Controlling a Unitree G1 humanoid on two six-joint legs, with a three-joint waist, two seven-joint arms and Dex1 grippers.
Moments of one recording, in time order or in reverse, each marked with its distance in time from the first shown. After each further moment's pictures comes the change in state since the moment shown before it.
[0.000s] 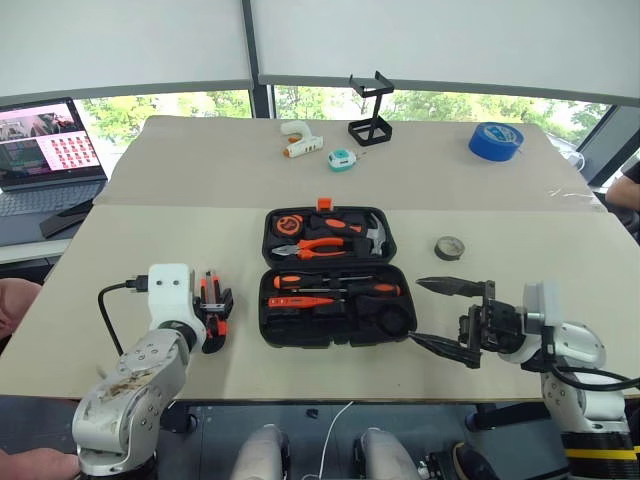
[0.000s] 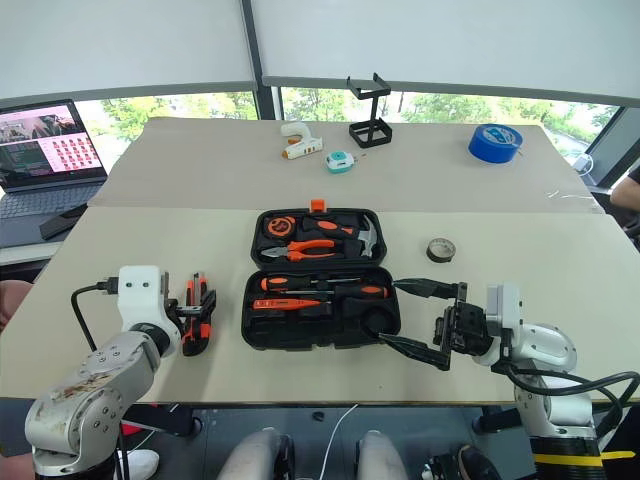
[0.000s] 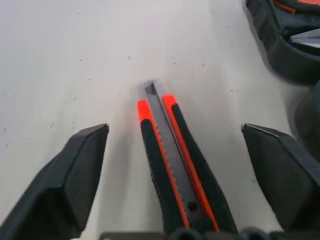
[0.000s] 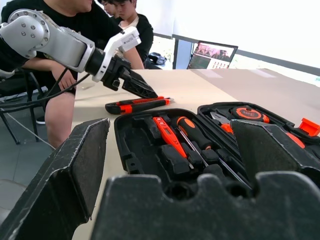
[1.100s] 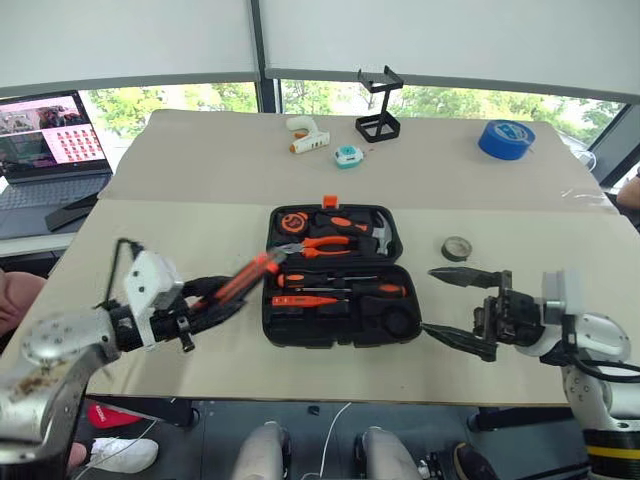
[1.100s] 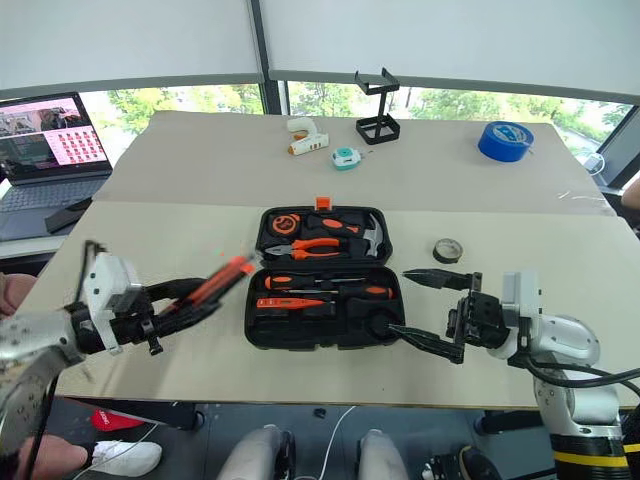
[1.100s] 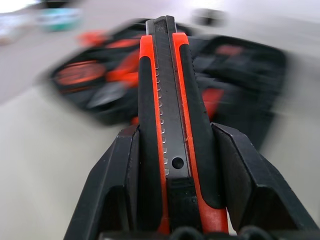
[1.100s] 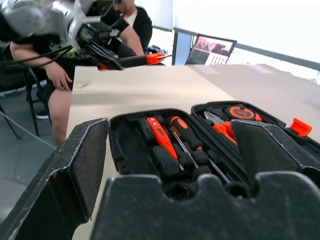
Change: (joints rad) left arm -0.078 0.579 -0.053 0.219 -0.110 -0.572 -1.218; right arm 0.032 -0.111 -0.071 -0.063 0.030 0.078 0.005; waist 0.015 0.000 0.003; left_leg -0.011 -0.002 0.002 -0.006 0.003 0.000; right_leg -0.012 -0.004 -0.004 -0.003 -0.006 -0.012
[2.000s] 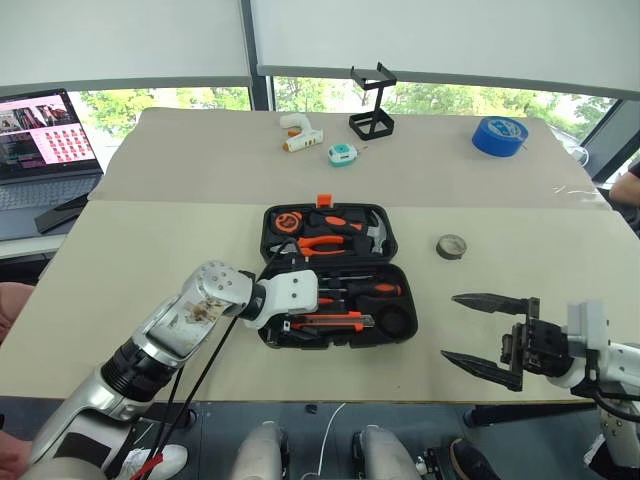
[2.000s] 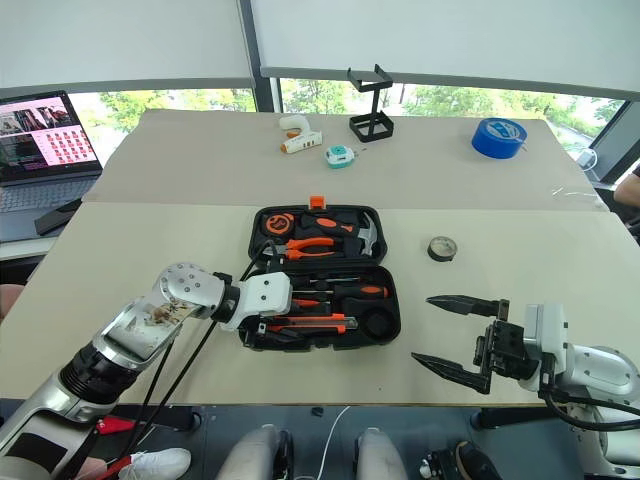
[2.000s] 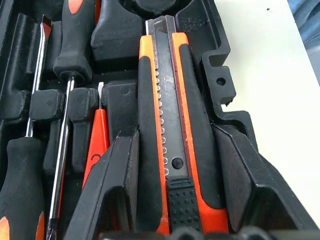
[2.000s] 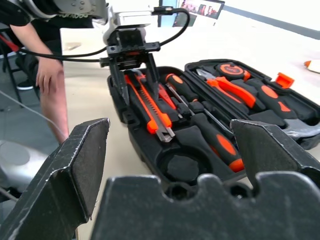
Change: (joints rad) left arm -0.467 -0.179 -0.641 0.230 0.439 0.017 -0.058; right arm 0.162 -0.013 -0.081 -0.052 -0.028 -0.057 -0.030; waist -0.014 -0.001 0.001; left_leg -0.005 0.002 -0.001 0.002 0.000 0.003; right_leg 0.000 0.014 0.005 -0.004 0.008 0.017
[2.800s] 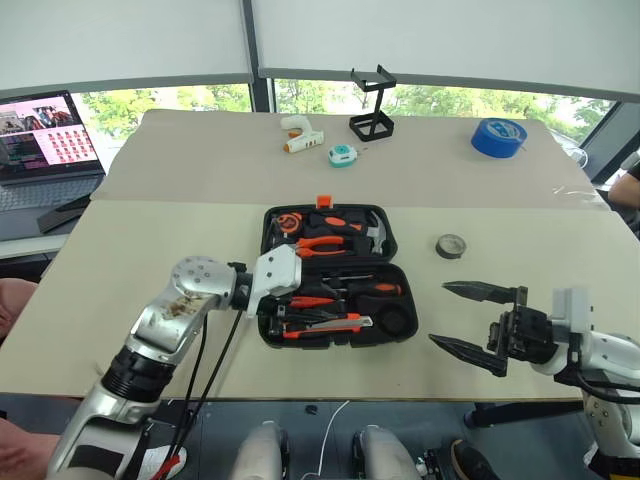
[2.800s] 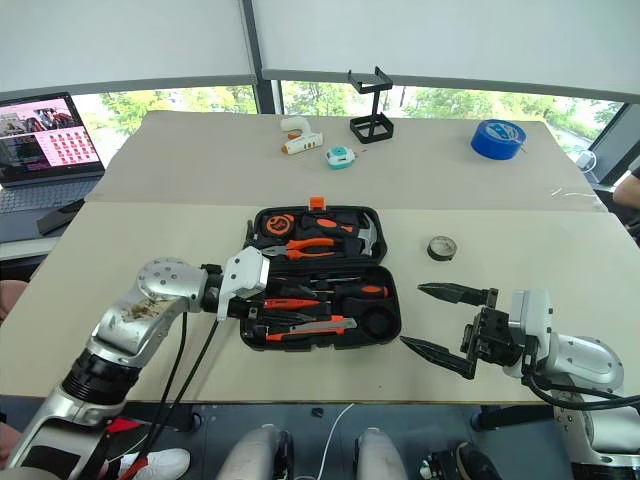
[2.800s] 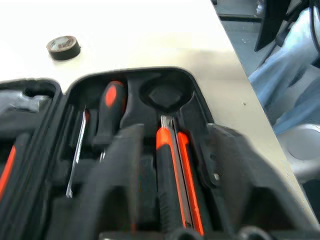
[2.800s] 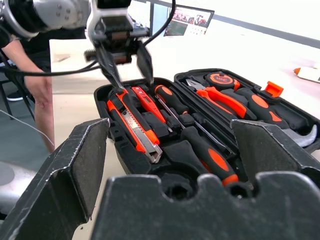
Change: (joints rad) left arm 0.102 -0.131 0.204 0.107 -0.173 -0.234 -0.026; right arm -0.057 0.013 0.063 -0.023 0.000 0.048 -0.087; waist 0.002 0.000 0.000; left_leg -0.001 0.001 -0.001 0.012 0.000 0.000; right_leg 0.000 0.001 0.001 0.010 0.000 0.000
